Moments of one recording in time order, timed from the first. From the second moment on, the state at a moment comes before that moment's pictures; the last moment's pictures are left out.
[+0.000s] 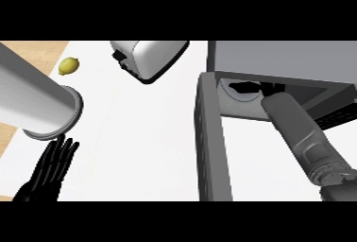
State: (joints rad) left arm 0.36 0.22 -0.07 -1.86 0.19 -0.19 -0.35; right arm -1.03 -0.21 -0.12 -0.10 0.35 -0.68 -0.58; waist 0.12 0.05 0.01
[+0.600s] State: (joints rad) left arm 0.36 0.20 -0.11 -1.85 0.17 -0.19 -0.36; right arm -0.94 -0.18 -0.24 -0.13 0.23 -0.53 -0.75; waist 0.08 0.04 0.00
